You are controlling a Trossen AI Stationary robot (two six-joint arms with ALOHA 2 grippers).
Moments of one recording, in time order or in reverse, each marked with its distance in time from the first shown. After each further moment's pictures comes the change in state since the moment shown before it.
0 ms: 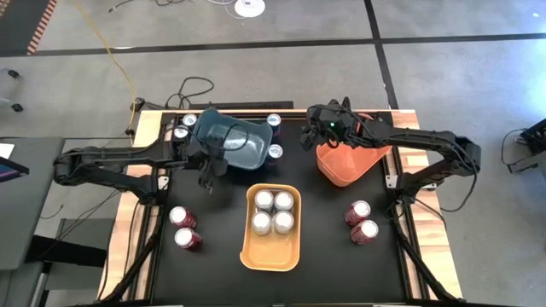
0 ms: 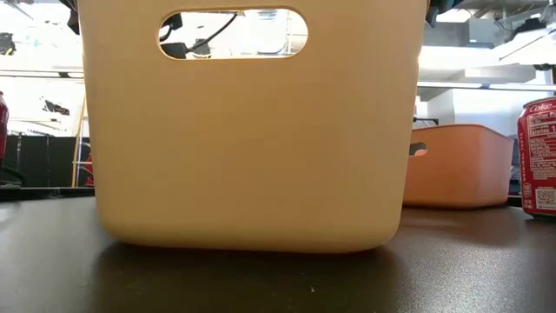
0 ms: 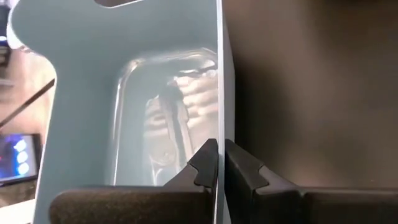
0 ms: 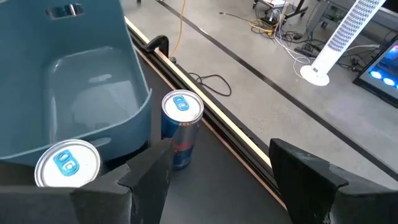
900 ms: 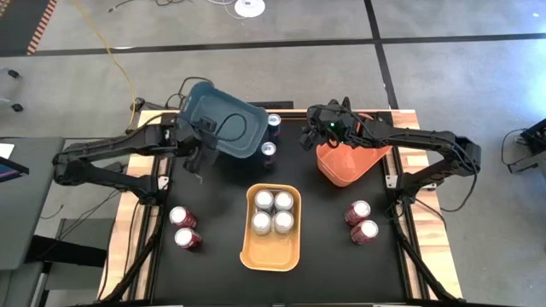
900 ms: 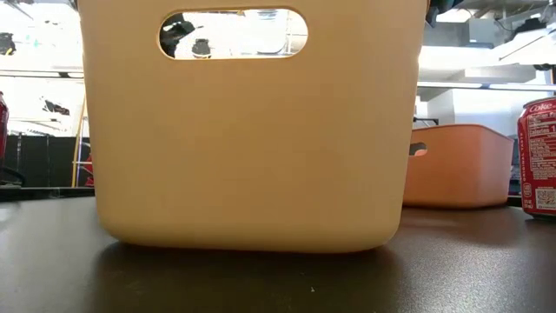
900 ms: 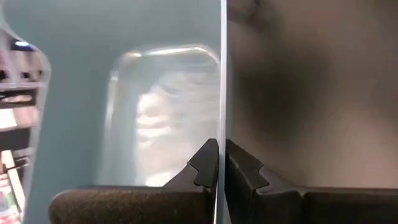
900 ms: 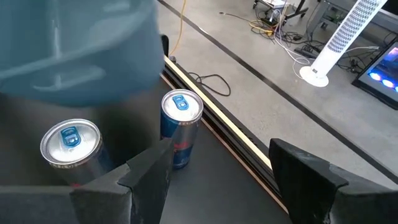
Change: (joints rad) left arm 0.003 0.000 0.346 -0.391 -0.170 0.207; right arm 0.000 0.000 0.000 -0.002 0.000 -0.011
